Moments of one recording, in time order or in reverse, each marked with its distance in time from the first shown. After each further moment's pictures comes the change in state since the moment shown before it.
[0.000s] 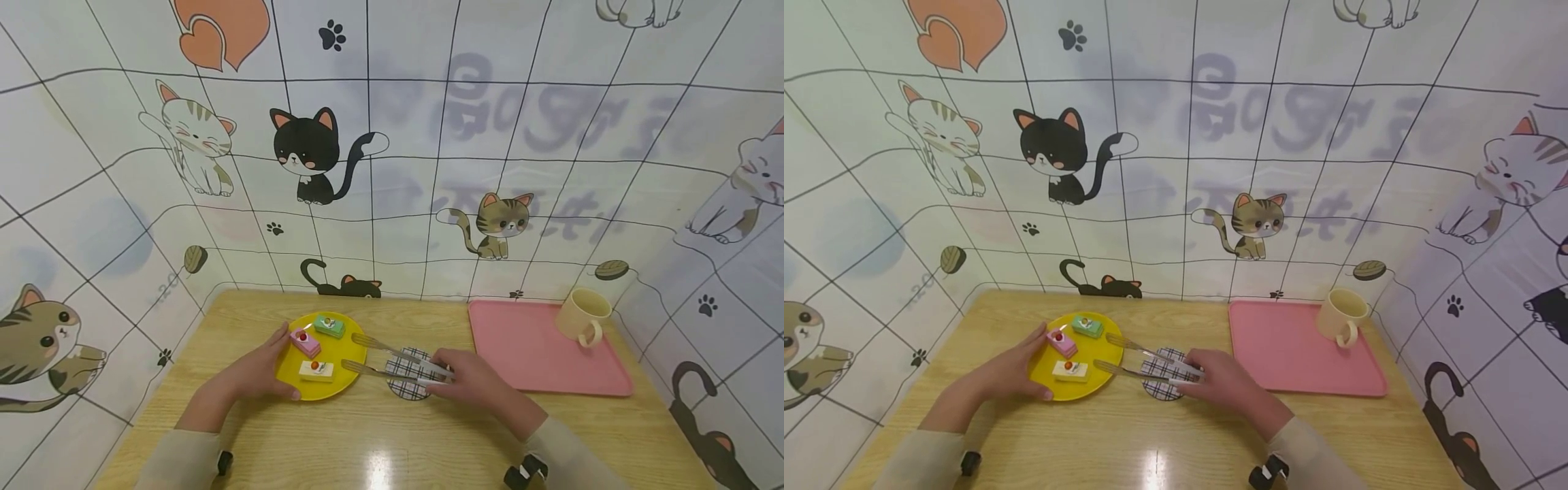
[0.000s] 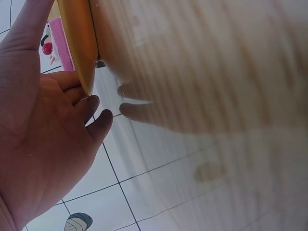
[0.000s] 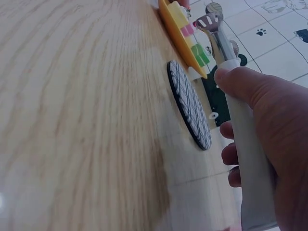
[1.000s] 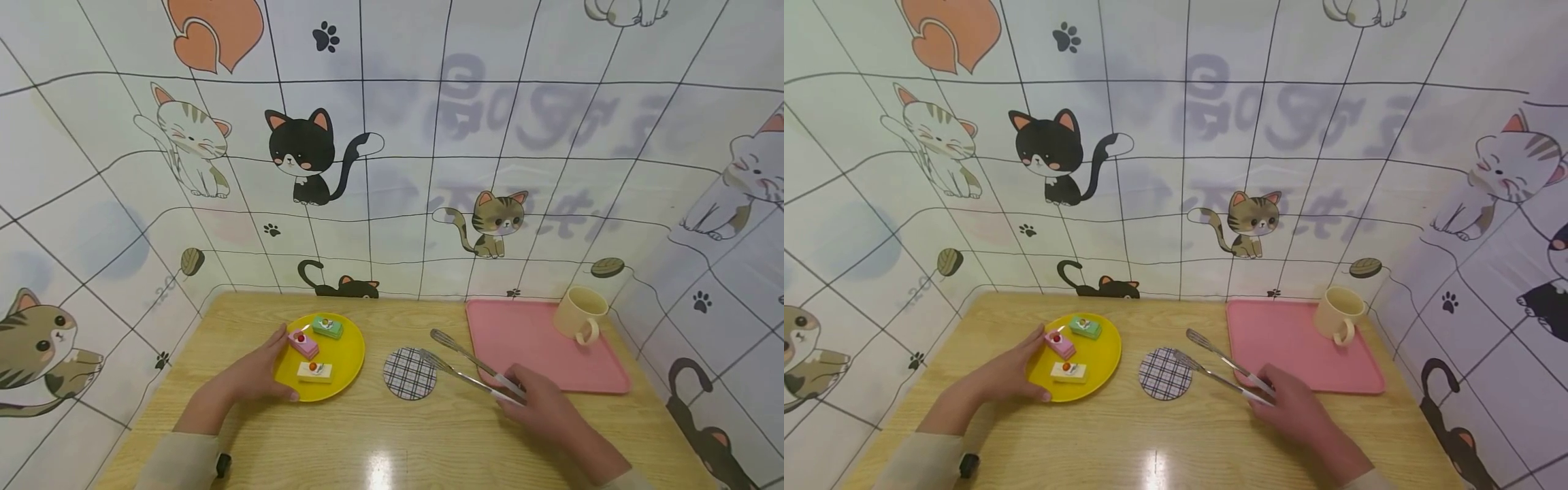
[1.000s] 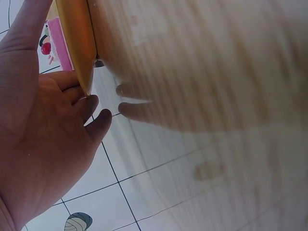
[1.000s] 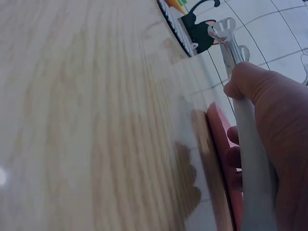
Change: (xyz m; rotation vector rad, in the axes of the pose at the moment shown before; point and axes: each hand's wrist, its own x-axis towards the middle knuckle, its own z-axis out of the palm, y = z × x) left_hand 0.001 -0.002 0.002 -0.001 -0.011 -0.027; right_hand -0.100 0.066 -0.030 -0.064 0.241 0.182
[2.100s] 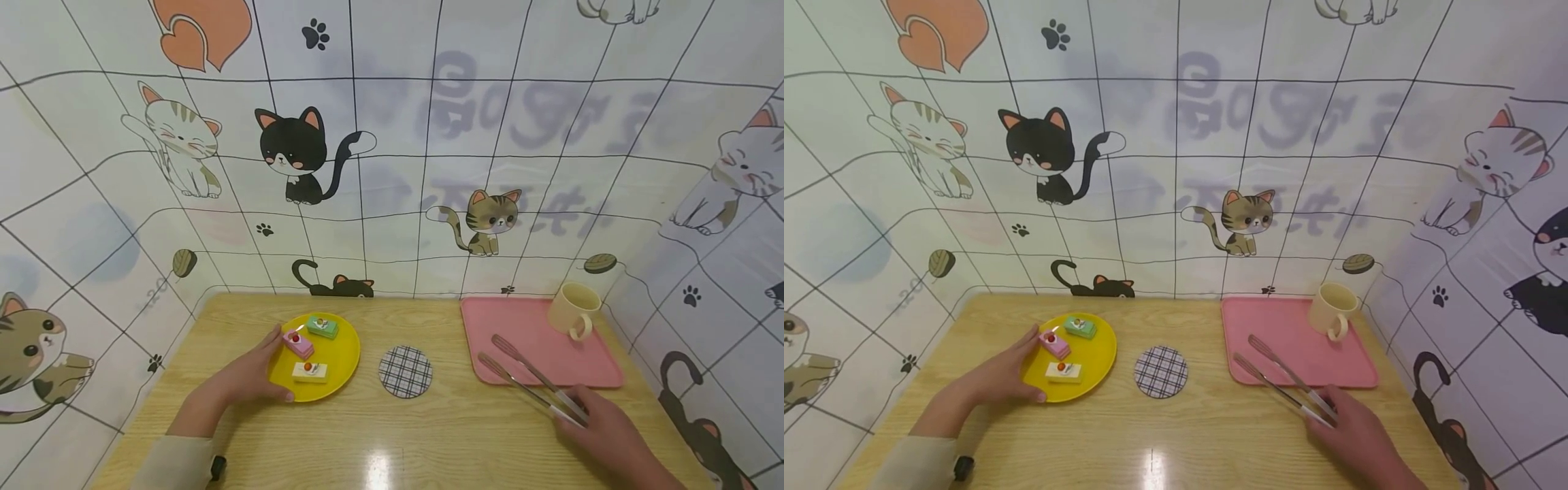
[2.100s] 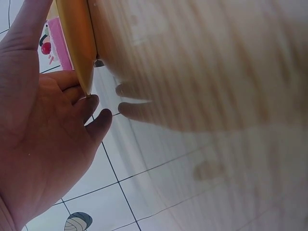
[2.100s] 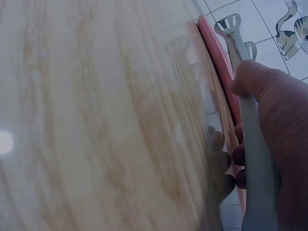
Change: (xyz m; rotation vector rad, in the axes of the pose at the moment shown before) left_hand -0.002 0.004 0.000 -0.014 -0.006 -0.007; right_hand -0.066 0.058 -0.047 -0.060 -0.030 0.312
